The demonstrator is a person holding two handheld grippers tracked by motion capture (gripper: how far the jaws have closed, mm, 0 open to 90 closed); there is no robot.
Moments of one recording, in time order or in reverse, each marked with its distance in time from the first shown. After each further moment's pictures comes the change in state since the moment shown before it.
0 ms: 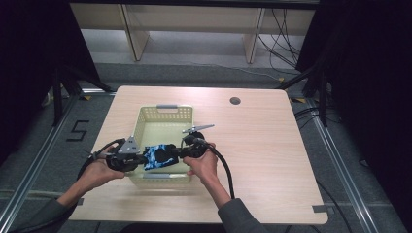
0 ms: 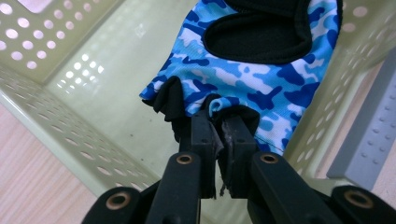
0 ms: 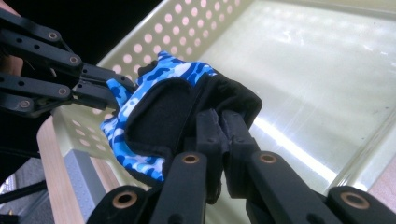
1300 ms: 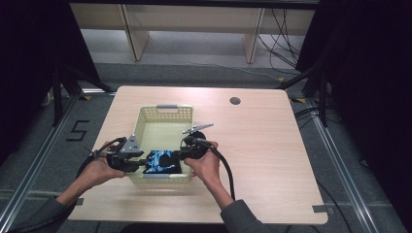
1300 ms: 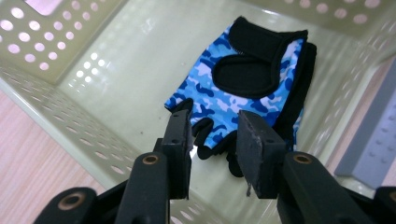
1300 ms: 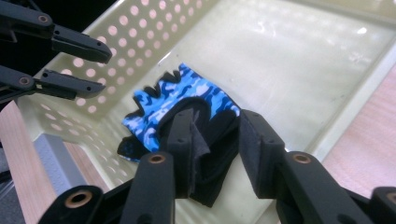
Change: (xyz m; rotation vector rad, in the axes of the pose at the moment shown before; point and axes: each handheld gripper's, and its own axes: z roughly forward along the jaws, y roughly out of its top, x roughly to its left) left arm -0.001 0.008 -0.005 0.020 0.027 0.020; right arm 0.007 0.002 -0.011 0.040 -0.111 -0.038
